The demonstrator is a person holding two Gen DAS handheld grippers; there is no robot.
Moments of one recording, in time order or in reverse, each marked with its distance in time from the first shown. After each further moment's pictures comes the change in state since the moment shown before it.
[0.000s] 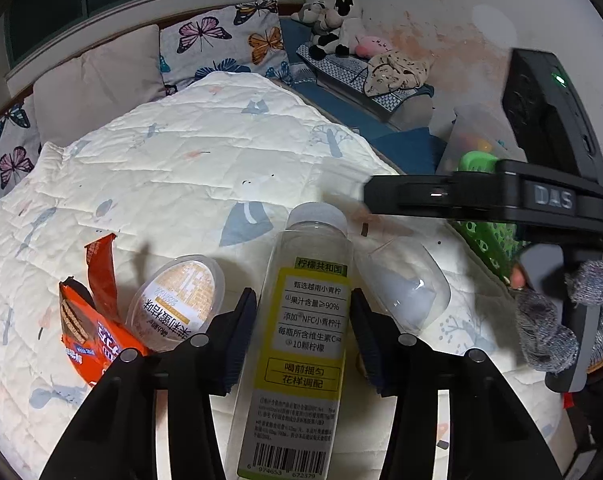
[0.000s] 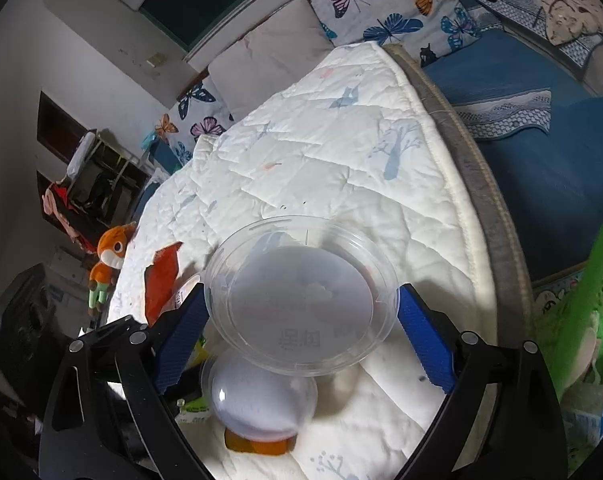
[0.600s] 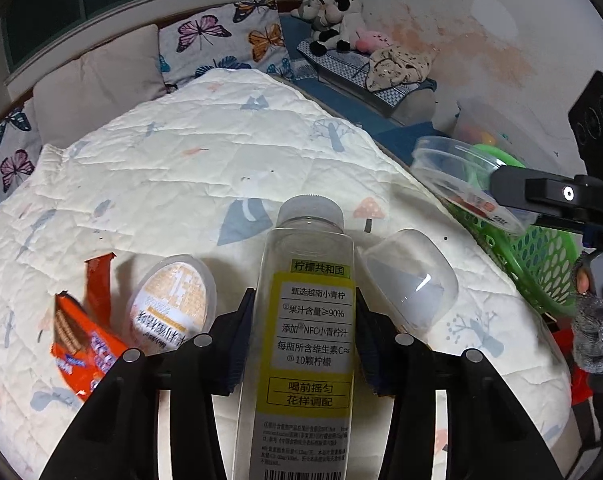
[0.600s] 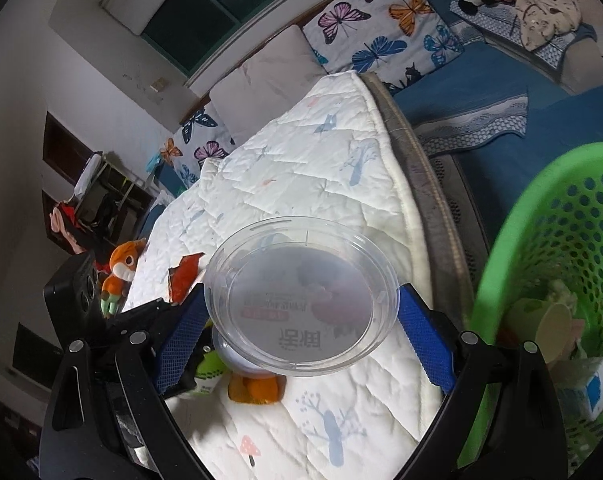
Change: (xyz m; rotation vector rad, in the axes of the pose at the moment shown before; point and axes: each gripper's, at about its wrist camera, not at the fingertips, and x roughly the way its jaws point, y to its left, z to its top) left arm 0.003 -0.002 -0.002 0.013 0.003 0.034; right arm -0.059 -0.012 -0.022 0.026 -0.085 -0.008
